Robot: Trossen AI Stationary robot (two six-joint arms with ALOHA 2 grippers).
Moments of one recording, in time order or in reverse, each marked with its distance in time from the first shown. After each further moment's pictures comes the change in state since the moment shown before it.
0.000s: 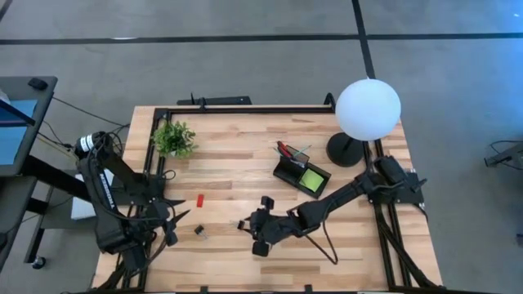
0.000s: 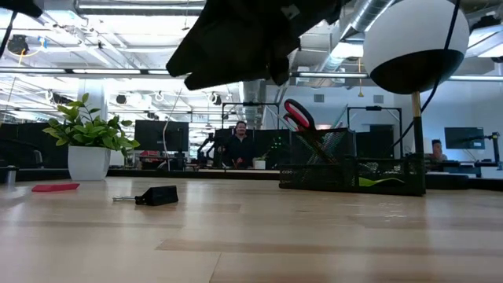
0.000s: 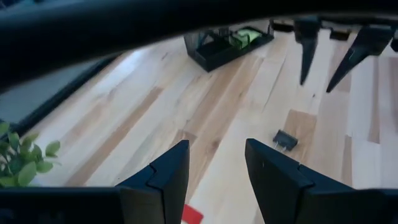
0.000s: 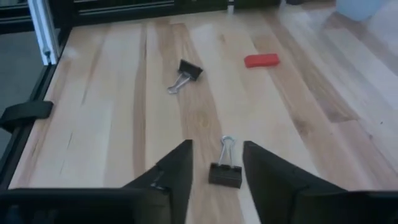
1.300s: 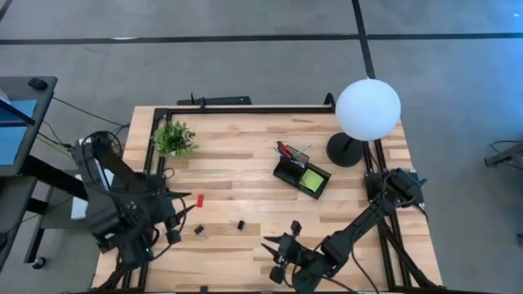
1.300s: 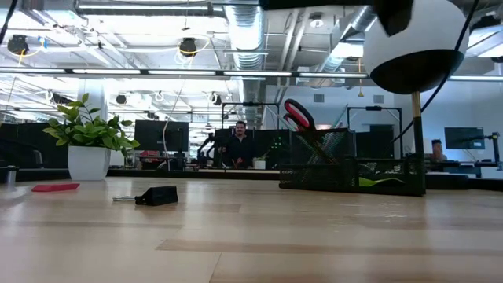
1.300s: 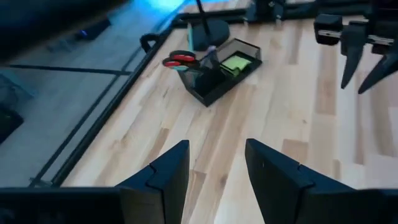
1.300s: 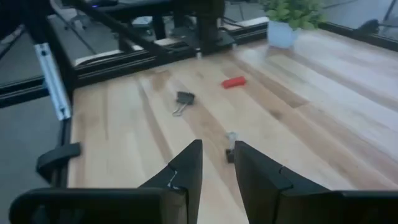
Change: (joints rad) left arm 0.176 0.001 0.418 -0.042 -0.006 0.551; right arm 0.303 -0.003 -0.001 -0.051 0.562 0.348
